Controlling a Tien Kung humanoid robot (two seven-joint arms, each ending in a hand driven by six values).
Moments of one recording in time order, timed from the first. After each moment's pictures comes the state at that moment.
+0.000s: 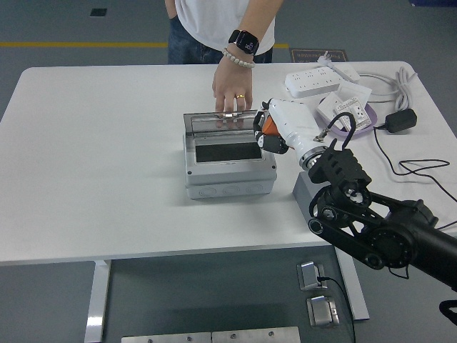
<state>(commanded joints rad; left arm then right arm) 0.04 0.22 -0.81 -0.18 1.25 0.02 0.12 0.67 -0.28 0.55 1.29 -1.90 -0.38 -0.43</state>
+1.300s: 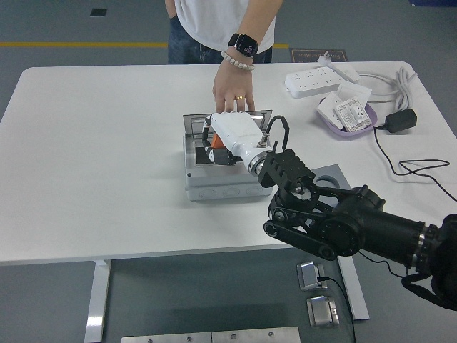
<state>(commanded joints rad) 0.02 0.23 -0.80 -0.18 1.26 0.01 0.13 0.86 -0.09 0.31 1.05 -1.79 -0.41 -0.38</state>
